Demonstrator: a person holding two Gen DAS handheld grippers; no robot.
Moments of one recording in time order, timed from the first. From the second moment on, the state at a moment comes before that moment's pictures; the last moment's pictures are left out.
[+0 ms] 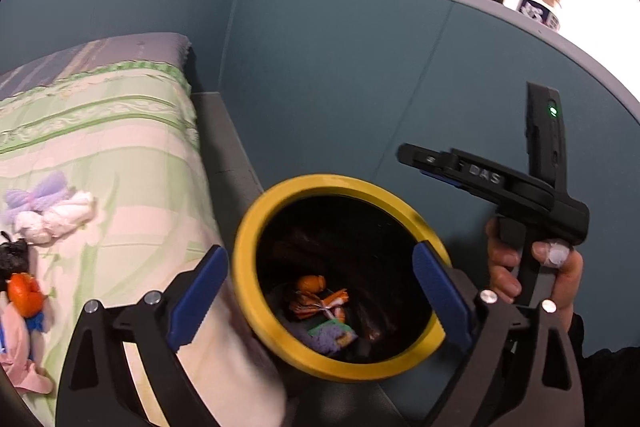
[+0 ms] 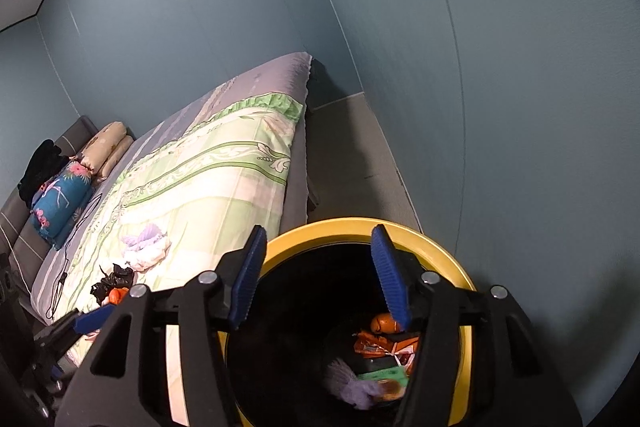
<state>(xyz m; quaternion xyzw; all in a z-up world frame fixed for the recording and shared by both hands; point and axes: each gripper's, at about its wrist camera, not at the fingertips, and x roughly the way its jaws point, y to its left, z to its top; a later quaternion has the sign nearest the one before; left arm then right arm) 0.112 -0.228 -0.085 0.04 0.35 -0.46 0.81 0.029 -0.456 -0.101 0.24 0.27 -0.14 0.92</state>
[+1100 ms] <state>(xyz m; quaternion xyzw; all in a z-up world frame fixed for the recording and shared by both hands) 0.170 0.026 -0.107 -0.04 0.34 -0.18 0.92 0.153 -0.255 -0.073 0.03 0.19 0.03 0.98</state>
